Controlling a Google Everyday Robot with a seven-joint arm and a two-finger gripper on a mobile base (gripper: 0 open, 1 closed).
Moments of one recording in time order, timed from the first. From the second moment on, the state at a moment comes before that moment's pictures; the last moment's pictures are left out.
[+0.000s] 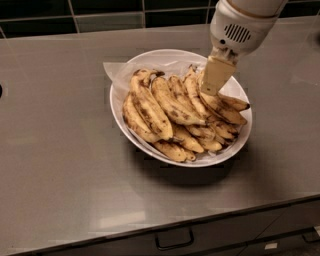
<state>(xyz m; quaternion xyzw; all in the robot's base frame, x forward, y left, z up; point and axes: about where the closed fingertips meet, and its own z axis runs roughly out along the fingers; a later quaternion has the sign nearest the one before) 0.496 -0.115 0.989 -0.54 0.83 -0.02 0.15</state>
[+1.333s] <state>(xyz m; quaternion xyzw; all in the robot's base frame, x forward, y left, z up) 0.496 -0.106 0.961 -0.53 0.84 0.01 0.13</state>
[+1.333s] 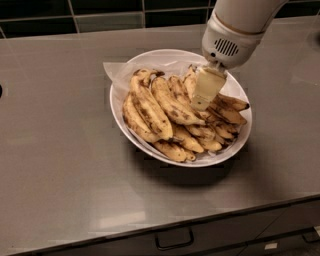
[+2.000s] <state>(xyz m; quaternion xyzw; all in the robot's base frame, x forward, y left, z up) 0.495 -0.109 0.960 -0.51 0.85 -0.01 0.13</state>
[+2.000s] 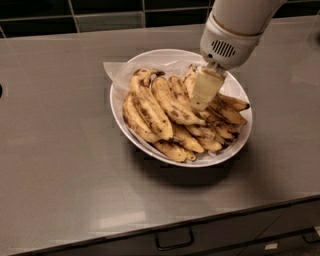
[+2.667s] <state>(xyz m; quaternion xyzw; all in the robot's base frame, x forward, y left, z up) 0.487 -0.130 0.966 -0.43 0.89 -0.04 0.15</state>
